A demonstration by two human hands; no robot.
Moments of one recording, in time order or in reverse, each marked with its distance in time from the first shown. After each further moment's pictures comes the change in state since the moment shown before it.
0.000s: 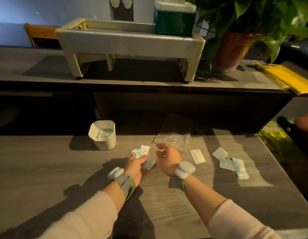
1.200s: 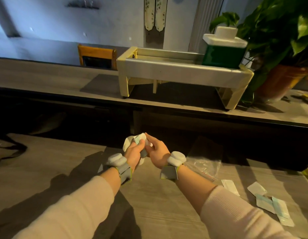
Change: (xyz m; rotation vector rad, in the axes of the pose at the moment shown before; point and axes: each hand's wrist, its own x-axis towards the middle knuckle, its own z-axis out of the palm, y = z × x) left_hand 0.012 0.125 -0.062 0.274 0.123 0.325; right_hand 0.066 -0.133 0.047 0.265 -0.220 -0.252
